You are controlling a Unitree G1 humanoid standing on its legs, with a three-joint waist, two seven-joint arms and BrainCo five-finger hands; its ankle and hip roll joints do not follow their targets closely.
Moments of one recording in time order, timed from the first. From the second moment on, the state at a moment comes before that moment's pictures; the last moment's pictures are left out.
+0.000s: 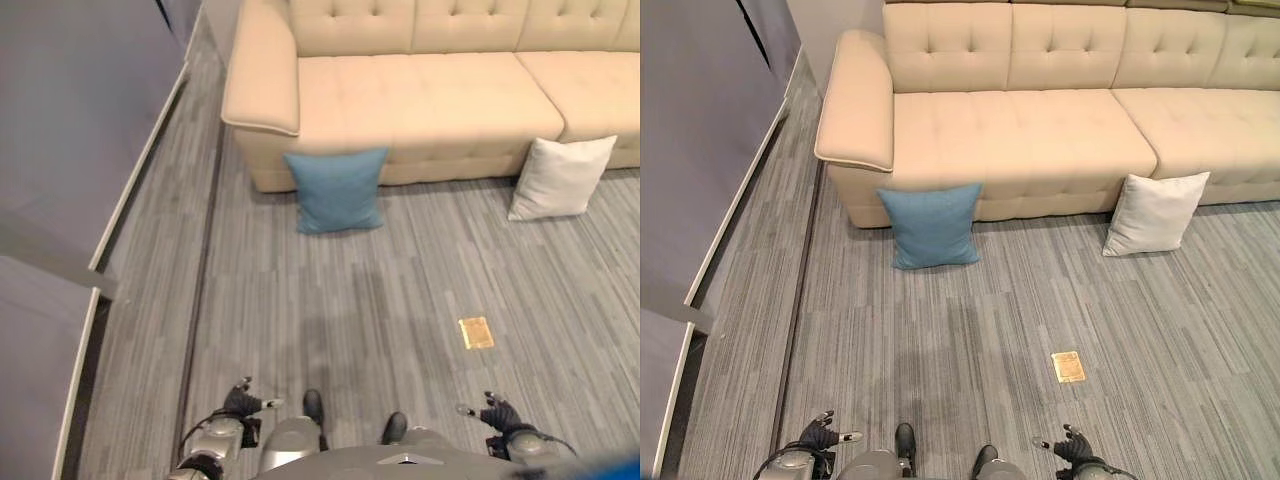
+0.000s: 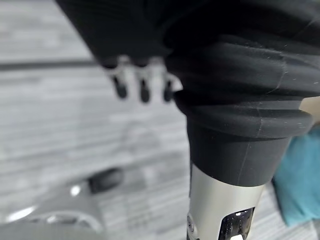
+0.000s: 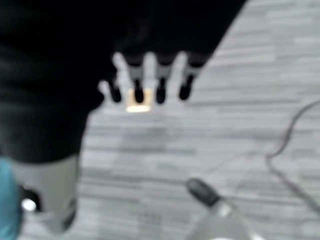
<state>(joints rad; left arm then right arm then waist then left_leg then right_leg) -0.04 0.25 -0.19 1.09 -0.22 -0.03 0.13 -0.03 -0.29 0.22 1.15 0.13 -0.09 -0.10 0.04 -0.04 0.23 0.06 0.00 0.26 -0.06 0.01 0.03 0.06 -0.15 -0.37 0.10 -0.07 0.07</state>
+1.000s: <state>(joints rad) -0.13 0.22 -0.19 1.13 -0.26 -0.03 0.14 -0.04 -0.29 0.26 1.14 0.16 -0.09 -0.10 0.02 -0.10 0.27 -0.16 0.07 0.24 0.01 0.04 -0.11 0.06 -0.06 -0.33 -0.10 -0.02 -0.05</state>
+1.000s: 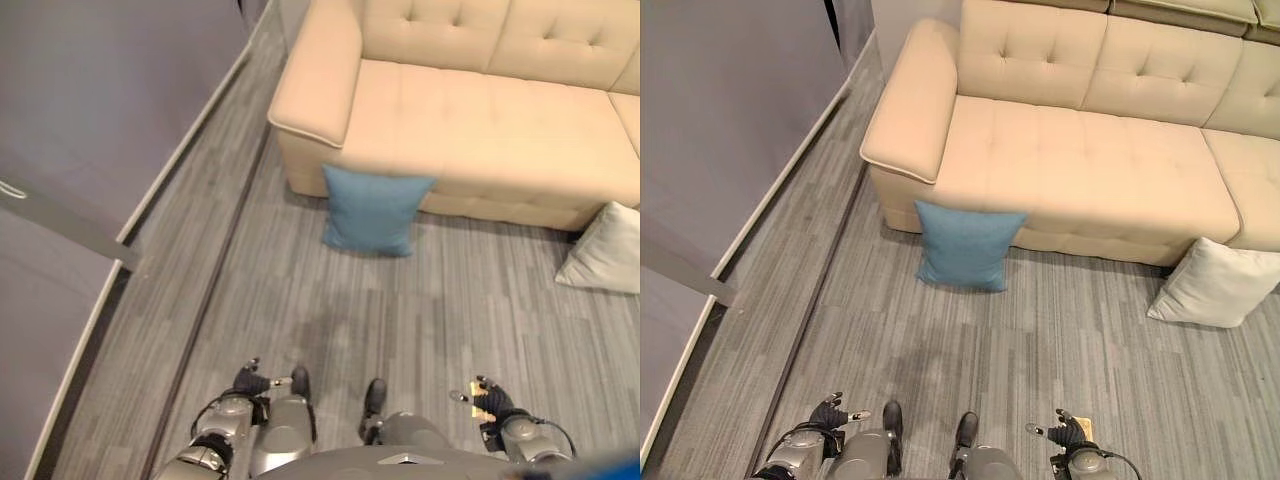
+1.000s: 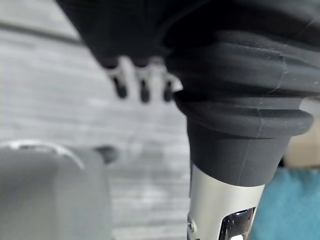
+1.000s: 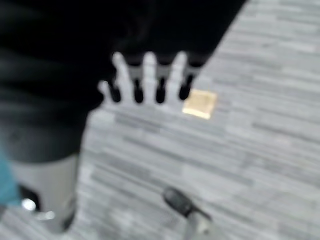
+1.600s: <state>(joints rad) -0.09 0.28 -0.19 1.12 -0.24 -0.03 0.14 -0.01 -0.27 0.28 1.04 0.16 -0.08 -0.09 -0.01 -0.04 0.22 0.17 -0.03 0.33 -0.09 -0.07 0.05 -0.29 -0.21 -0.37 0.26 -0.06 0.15</state>
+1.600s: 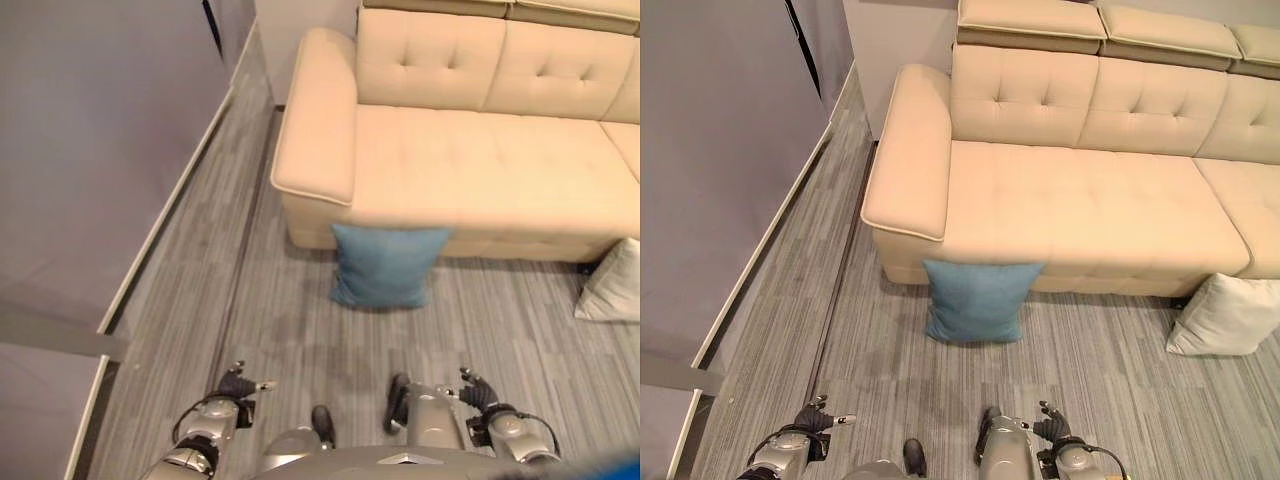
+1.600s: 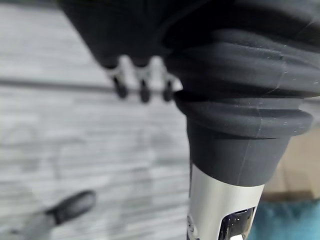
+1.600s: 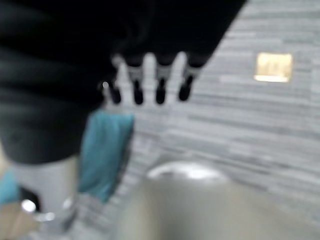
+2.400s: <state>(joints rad) -0.08 0.22 -0.21 1.14 -0.24 -0.03 0.13 -0.02 -0.32 0.28 1.06 0.16 -0.09 -0.09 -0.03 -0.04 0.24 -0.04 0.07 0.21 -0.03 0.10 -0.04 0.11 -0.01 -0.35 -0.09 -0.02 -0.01</state>
